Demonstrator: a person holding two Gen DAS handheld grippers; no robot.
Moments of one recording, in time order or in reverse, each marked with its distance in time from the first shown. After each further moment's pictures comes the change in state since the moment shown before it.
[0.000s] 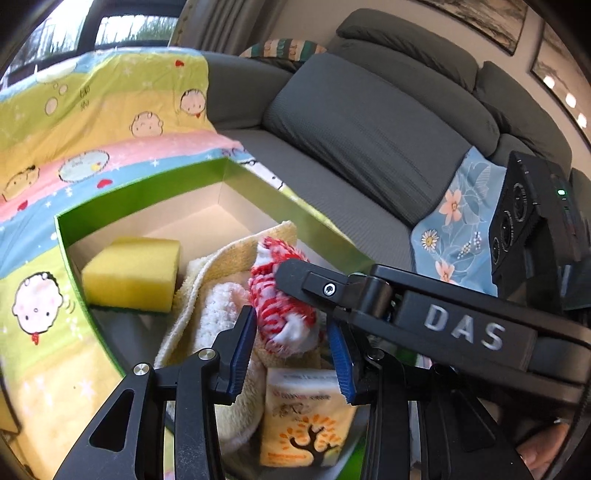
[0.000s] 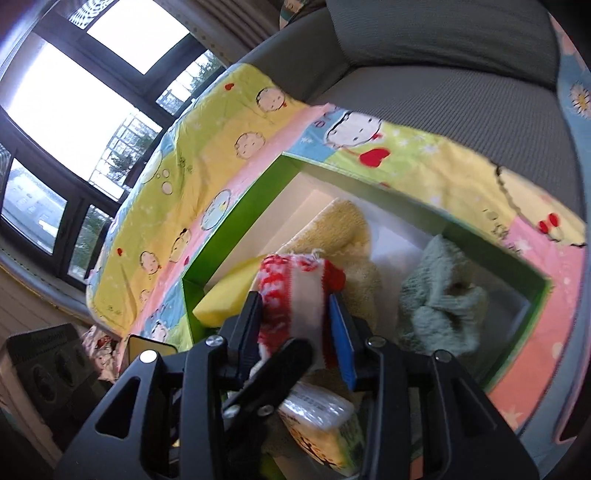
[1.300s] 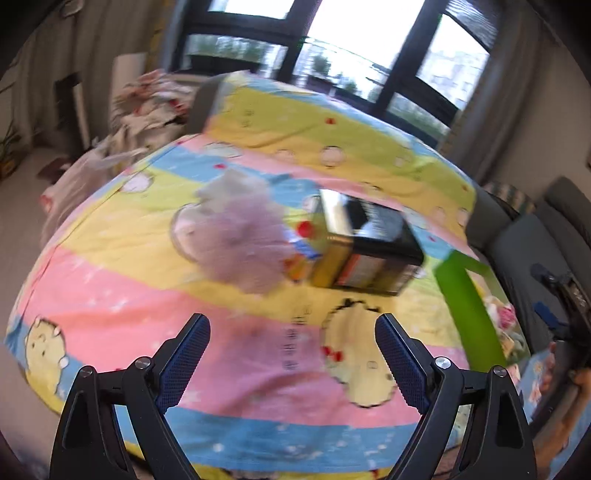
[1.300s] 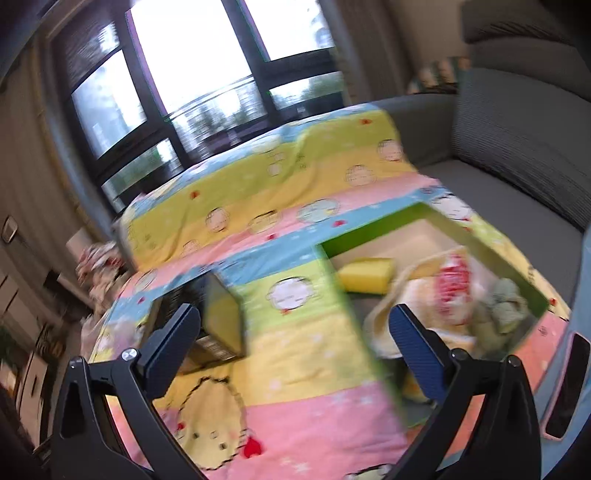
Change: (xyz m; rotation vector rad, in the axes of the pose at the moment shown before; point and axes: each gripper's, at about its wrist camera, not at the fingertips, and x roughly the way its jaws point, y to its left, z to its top) left arm -0.328 0.133 -0.229 -0.642 -0.334 0.657; right arm -0.064 0.141 -0.095 -0.488 -0.122 0.086
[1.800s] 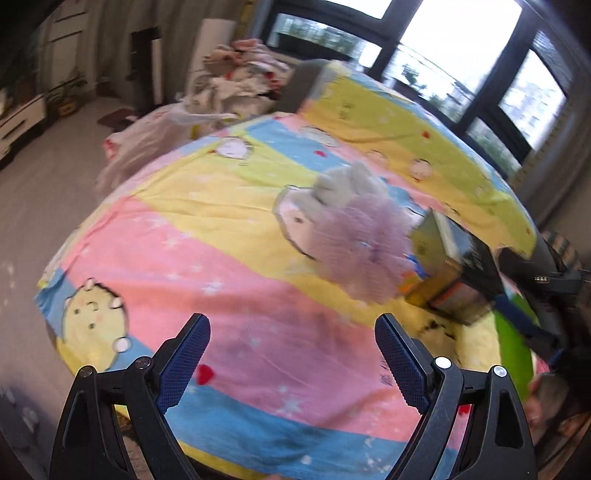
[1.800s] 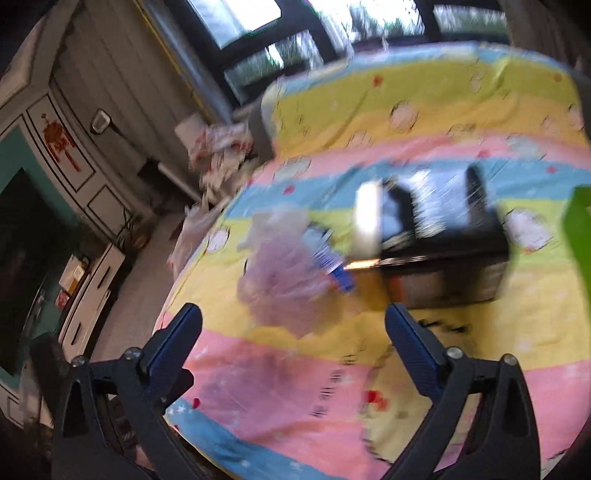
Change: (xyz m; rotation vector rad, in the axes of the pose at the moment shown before) left arm 0.009 0.085 0.003 -0.220 0.022 0.198; right arm 0.106 0.201 -0.073 -0.193 0.367 0.416
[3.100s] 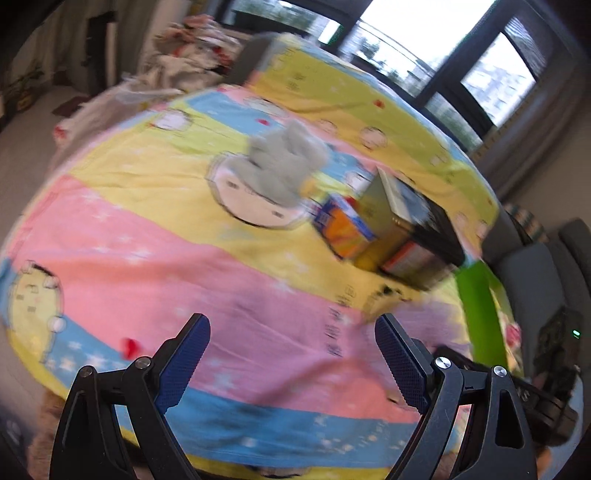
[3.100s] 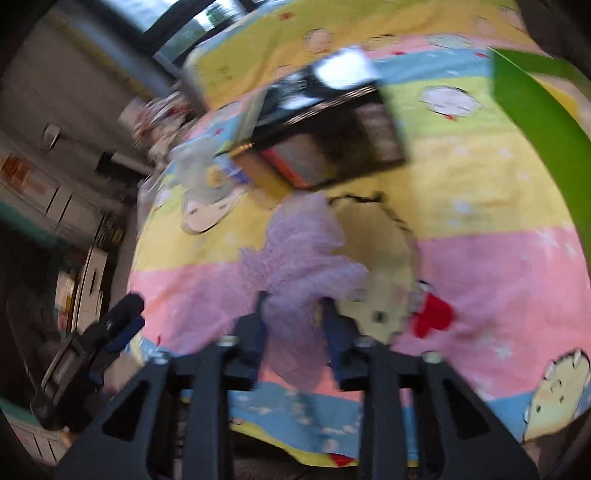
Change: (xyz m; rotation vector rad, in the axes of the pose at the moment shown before) left arm 0.012 -0.040 -0.023 0.084 0.124 -0.227; right arm -0.046 -0.082 -0.074 0.242 0.169 -0.109
